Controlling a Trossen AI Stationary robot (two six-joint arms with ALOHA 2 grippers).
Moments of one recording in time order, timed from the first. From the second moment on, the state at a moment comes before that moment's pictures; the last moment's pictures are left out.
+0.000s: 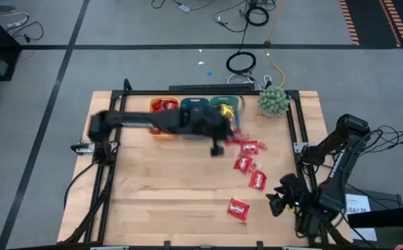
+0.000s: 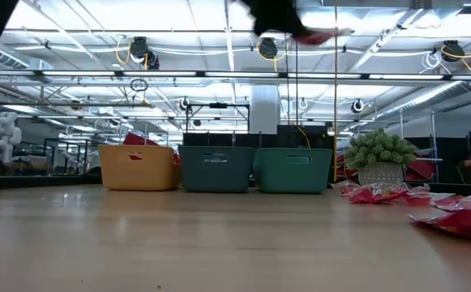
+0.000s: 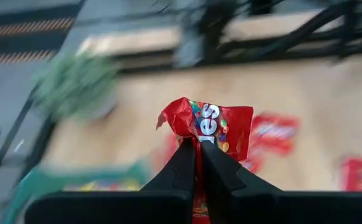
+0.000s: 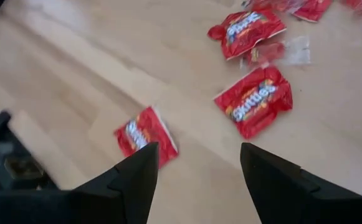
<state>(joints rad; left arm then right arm) 0.02 1.91 1.82 -0.51 -0.04 0.15 1.09 1.46 1.15 -1.24 0.63 2.18</state>
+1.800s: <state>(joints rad) 0.56 0.96 0.59 -0.21 -0.05 0.06 0.72 1.46 1.05 -1.00 0.55 1.99</state>
